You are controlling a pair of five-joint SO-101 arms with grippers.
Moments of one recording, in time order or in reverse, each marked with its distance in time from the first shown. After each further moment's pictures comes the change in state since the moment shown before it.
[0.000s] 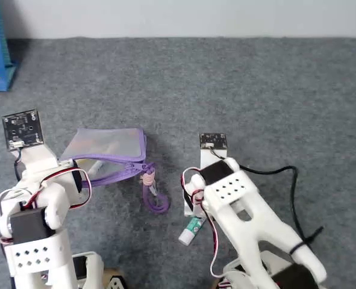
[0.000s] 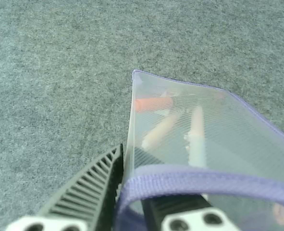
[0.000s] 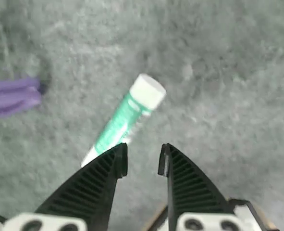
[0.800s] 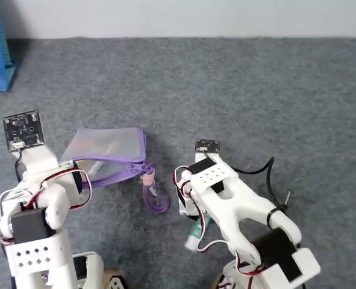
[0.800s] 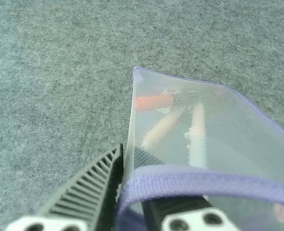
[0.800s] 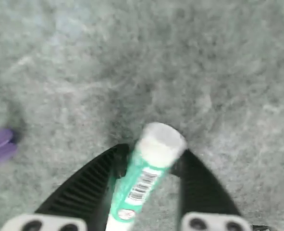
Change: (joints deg) left arm 0.0 0.0 0.8 0.0 0.0; right arm 0.3 17.8 -0.6 -11.0 -2.4
